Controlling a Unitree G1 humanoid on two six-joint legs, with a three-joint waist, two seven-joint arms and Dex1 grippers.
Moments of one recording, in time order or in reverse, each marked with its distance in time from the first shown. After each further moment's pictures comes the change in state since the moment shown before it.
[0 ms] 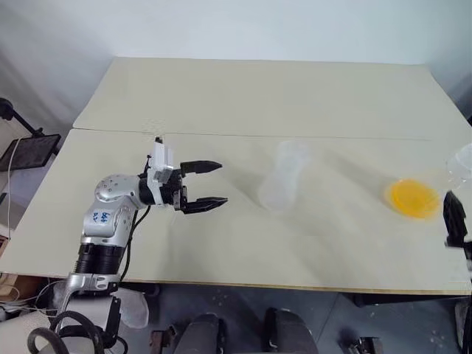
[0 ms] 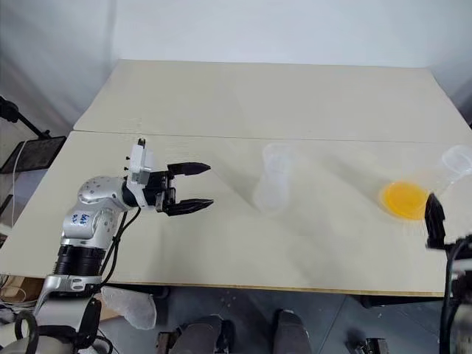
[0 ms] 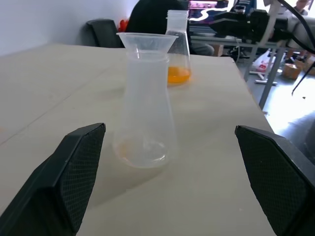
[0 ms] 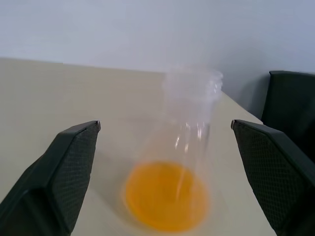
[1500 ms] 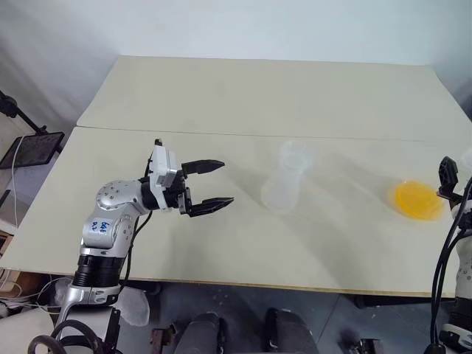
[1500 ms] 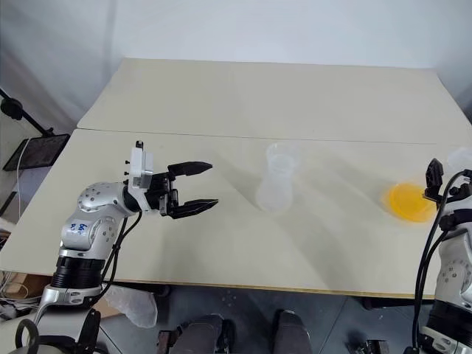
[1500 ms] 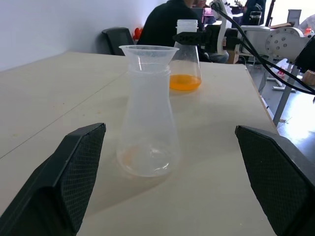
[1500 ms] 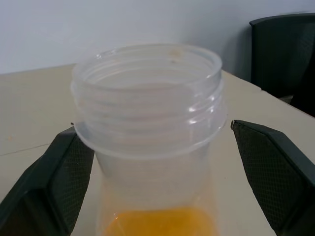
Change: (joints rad) left arm 0.058 -0.007 0.000 -0.146 -0.028 0.030 0.119; right arm -0.459 -0.045 0.023 0.421 -0.118 0.183 -0.074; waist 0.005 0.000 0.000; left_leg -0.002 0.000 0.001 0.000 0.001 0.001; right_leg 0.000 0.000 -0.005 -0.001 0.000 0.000
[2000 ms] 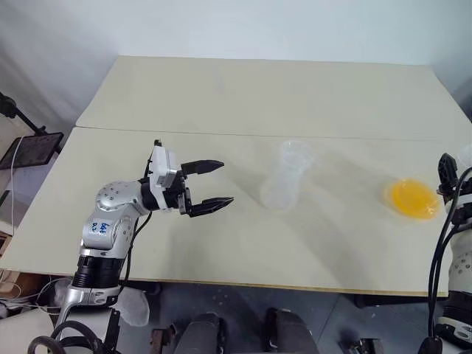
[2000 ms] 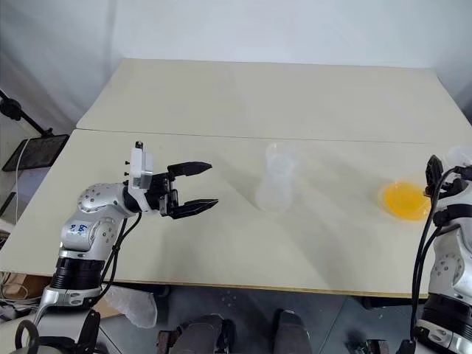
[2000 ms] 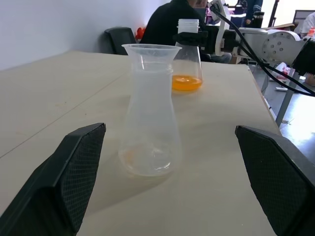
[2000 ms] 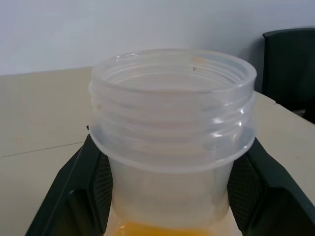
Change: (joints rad) left arm 0.009 0.001 0.000 -0.010 -0.001 0.000 0.010; right arm -0.042 0.000 0.035 0.072 -0.044 -0.091 0.054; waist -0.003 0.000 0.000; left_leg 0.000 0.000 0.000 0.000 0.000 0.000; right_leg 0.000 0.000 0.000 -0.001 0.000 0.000
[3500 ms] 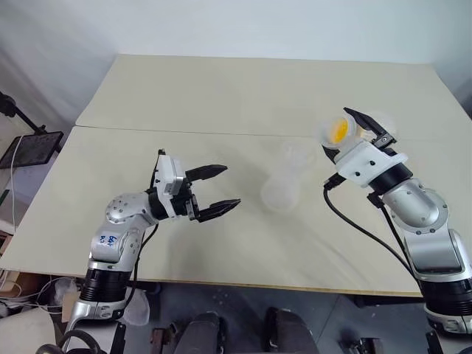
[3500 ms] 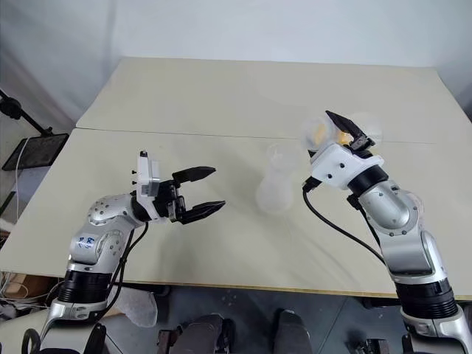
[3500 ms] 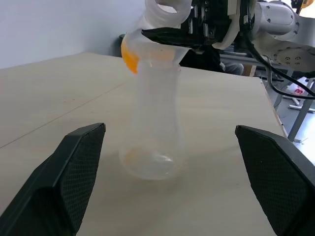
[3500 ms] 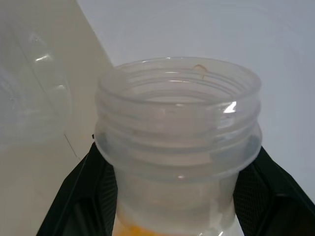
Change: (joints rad) left arm 0.080 -0.062 -0.018 -0.074 -0.007 0.004 0.110; right arm -0.084 -0.150 0.593 -0.412 -0.762 -0.249 0.122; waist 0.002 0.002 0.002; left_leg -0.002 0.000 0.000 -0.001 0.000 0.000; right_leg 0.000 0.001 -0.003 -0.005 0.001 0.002
